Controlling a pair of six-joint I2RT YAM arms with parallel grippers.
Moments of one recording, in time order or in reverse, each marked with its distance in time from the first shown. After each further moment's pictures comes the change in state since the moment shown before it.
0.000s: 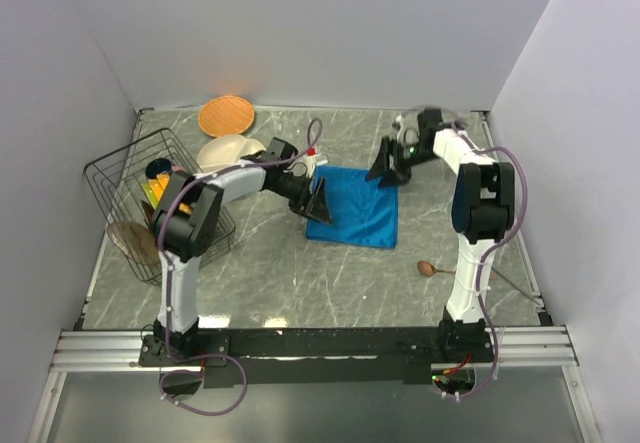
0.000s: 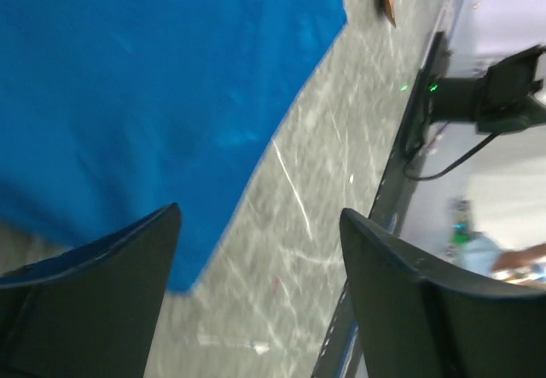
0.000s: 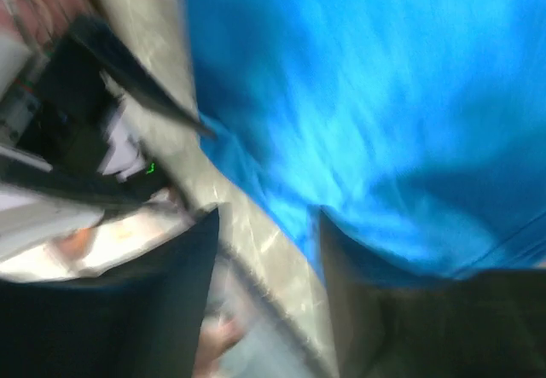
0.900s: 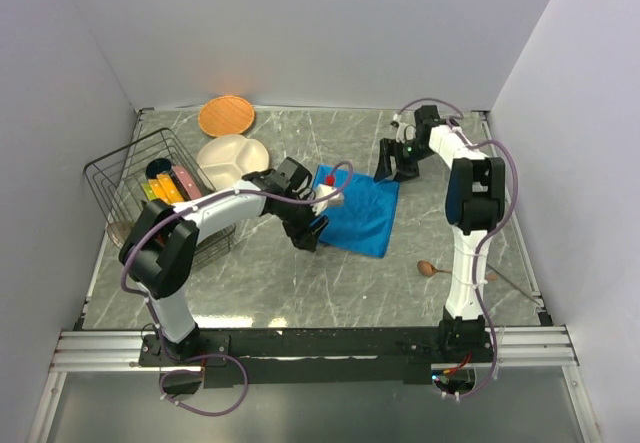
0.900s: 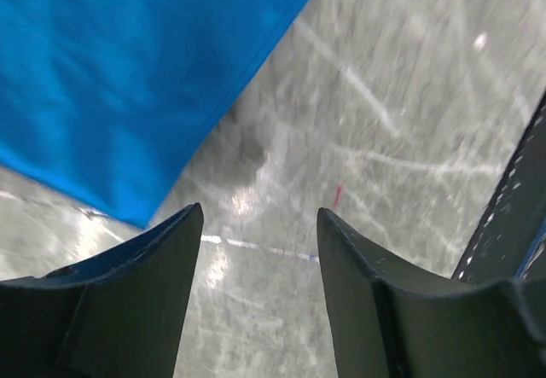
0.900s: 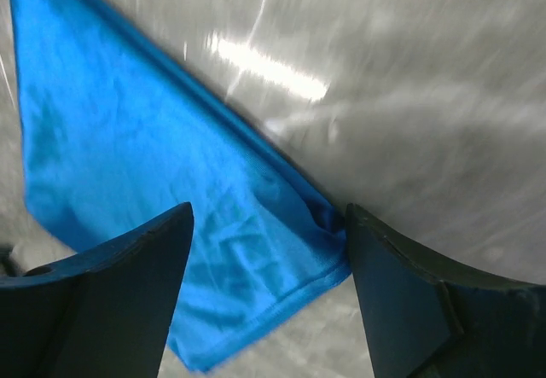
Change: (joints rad) left arm -0.181 -0.353 -0.182 -0.214 -0.465 0.505; right arm 0.002 0.166 0.275 -0.003 0.316 -0.219
